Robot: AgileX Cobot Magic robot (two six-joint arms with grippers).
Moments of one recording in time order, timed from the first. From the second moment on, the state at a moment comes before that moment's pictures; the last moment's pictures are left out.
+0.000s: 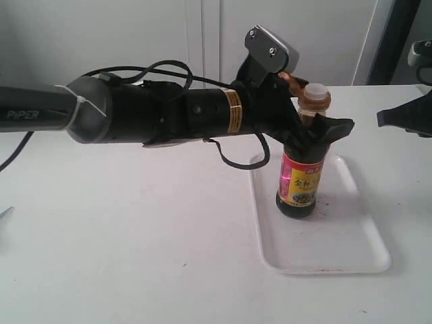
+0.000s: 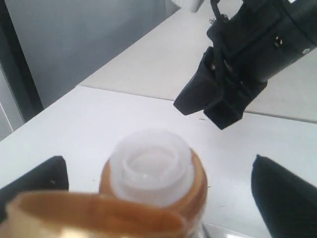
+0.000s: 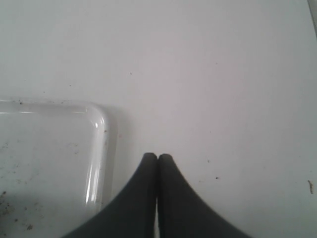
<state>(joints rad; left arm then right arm) -0.79 1.98 -1.42 0.97 -0.54 -0.76 -0.10 1.56 -0.97 0.23 0.31 -0.34</state>
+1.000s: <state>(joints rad) -0.79 1.61 -1.32 1.16 -0.01 -0.87 -0.10 1.56 -0.97 0.23 0.31 -0.34</state>
